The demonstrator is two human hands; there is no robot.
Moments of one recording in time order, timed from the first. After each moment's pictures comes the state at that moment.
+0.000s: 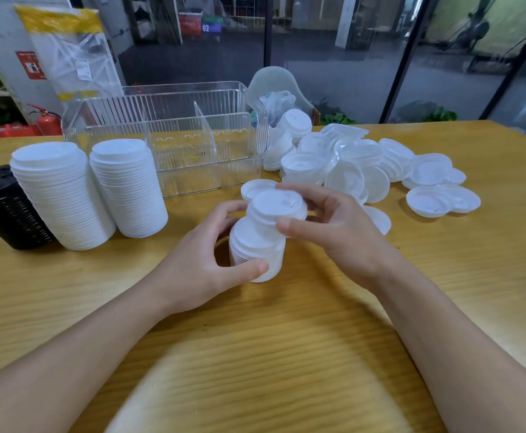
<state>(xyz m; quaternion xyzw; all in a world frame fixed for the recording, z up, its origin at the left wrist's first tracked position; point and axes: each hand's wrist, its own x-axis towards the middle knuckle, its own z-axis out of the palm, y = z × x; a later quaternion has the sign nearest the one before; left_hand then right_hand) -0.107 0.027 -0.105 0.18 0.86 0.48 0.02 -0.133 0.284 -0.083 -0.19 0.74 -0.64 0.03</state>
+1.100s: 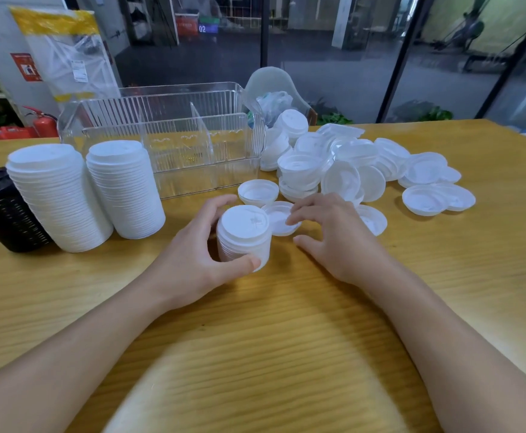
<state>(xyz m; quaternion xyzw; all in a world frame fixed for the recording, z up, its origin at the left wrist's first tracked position) -0.112 0.022 -0.108 0.15 0.87 0.47 -0.01 -0.149 0.300 -0.107 -0.19 0.95 -0.25 -0.08</state>
